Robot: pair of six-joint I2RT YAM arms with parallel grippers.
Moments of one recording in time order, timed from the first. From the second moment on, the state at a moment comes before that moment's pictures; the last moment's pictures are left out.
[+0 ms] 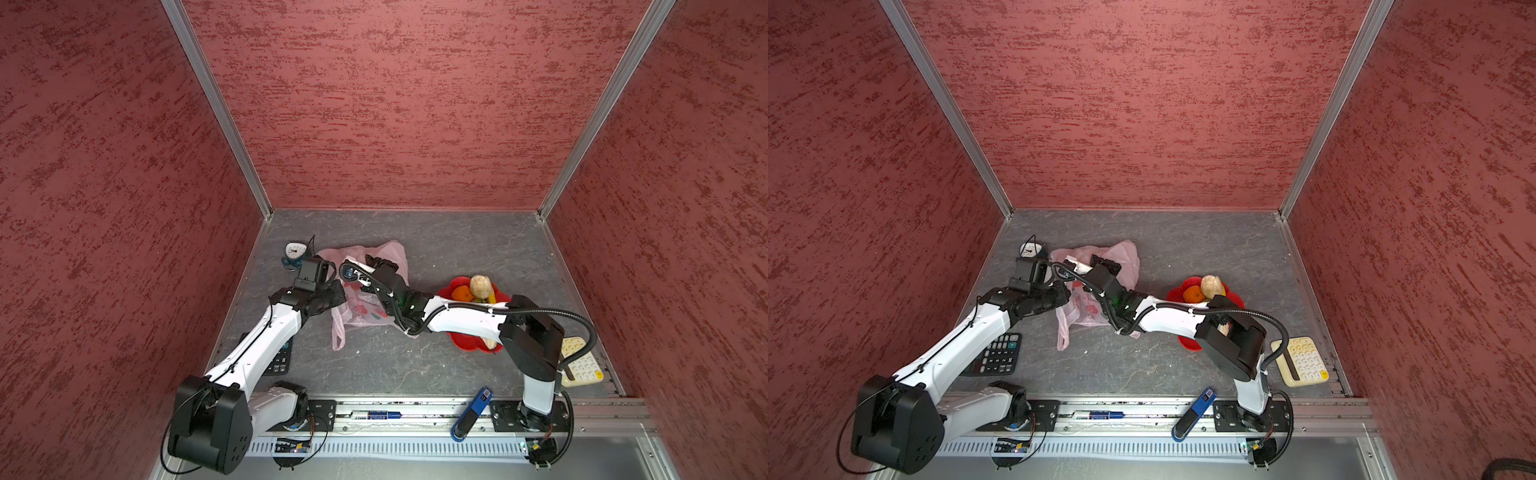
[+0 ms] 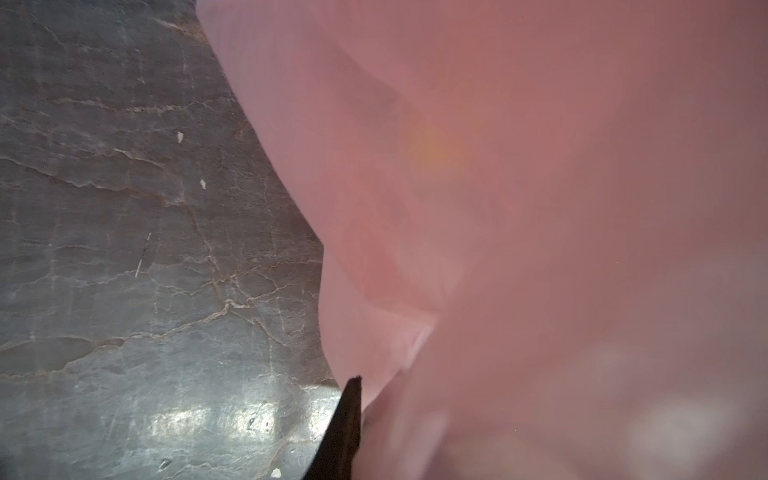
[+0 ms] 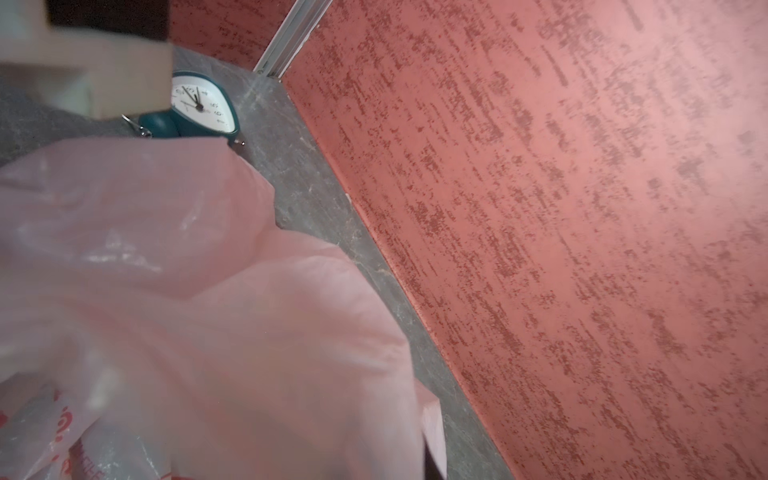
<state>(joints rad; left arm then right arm) -0.24 1.16 0.78 -0.55 0.10 -0.57 1.05 1.90 1.27 0.44 0.61 -0.70</state>
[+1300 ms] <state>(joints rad) -0.24 0.94 0.74 -0.74 0.16 -0.68 1.12 1.78 0.99 0.69 0.74 -0.64</state>
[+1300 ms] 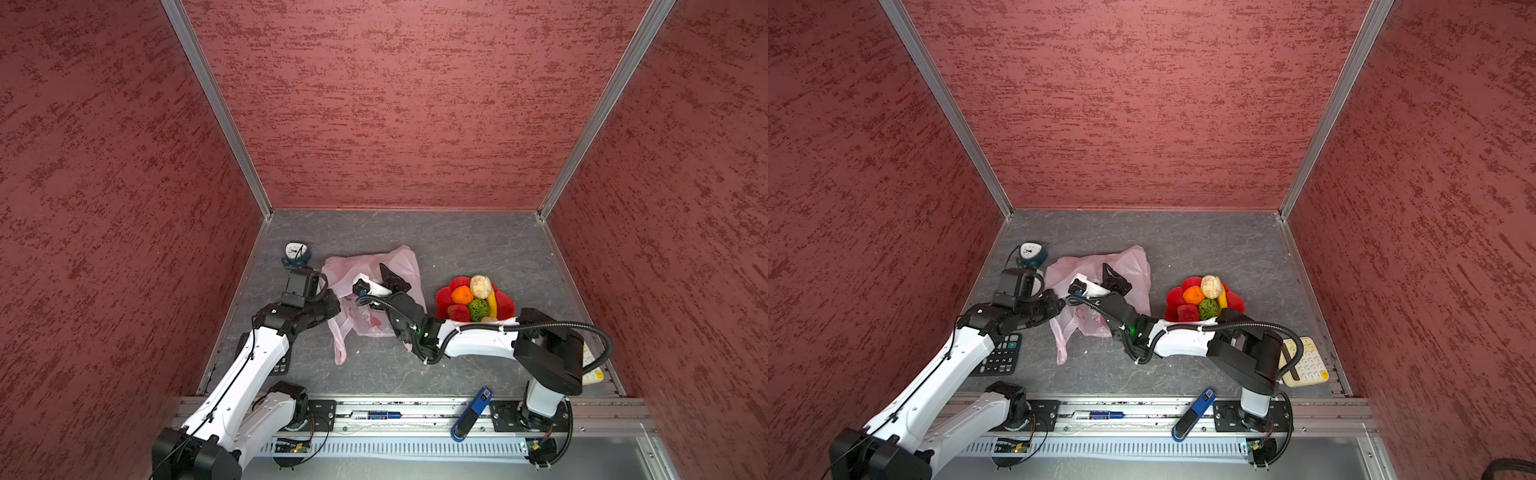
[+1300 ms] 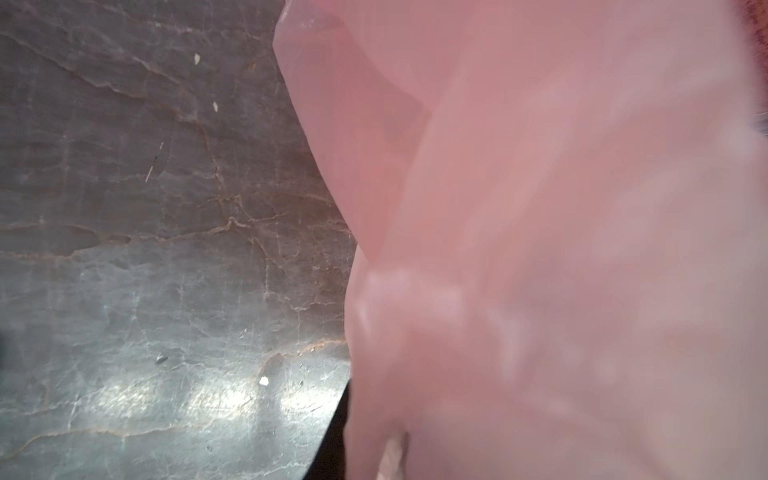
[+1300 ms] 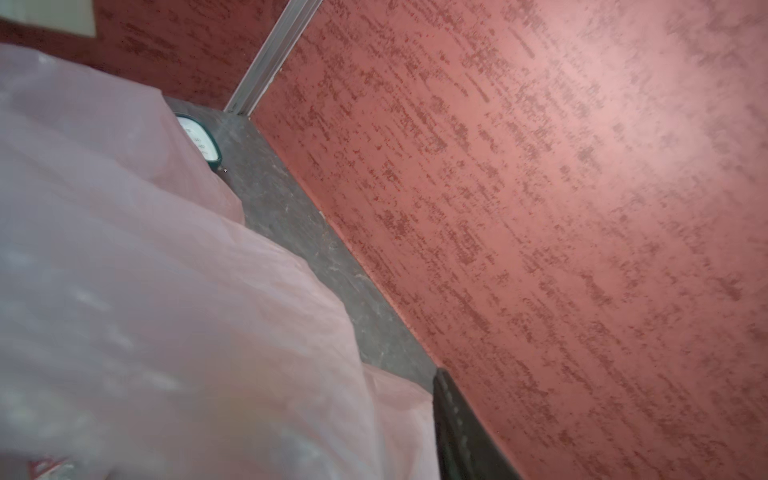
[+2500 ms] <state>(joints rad) -0.24 1.11 1.07 -1.02 0.25 -0.58 1.20 1.70 1.09 -0.12 0.34 -0.11</state>
